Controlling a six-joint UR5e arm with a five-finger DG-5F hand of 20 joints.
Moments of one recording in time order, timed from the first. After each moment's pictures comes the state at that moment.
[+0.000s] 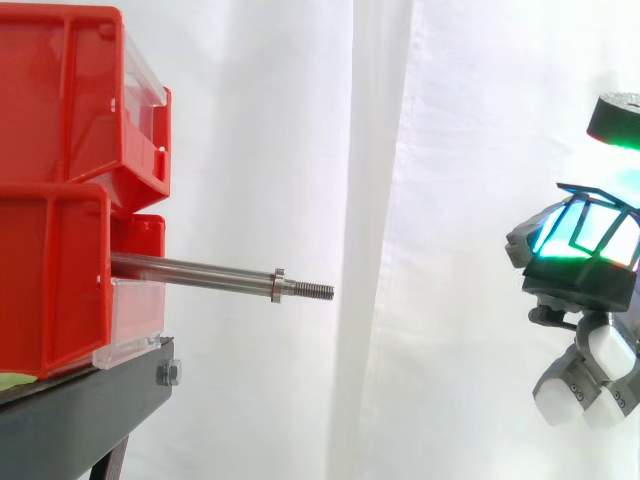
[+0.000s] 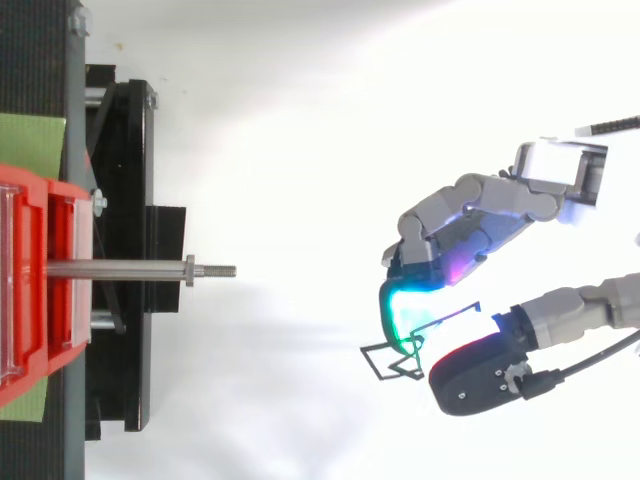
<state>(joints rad) 0.21 -2.03 -1.38 -3.16 -1.30 -0.12</state>
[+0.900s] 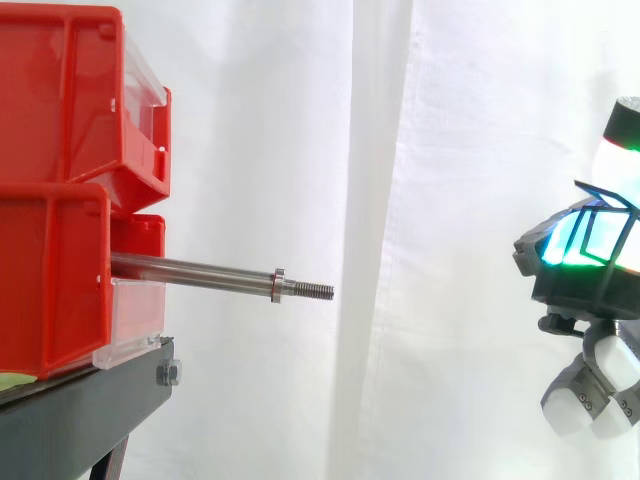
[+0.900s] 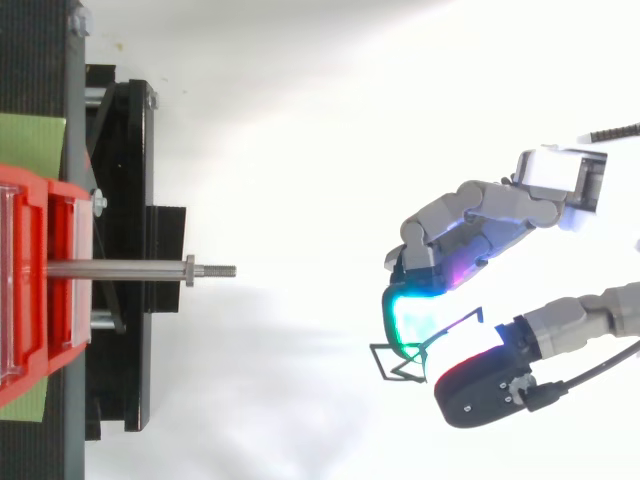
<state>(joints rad) 0.22 -2.03 -1.38 -3.18 -1.29 -0.10</state>
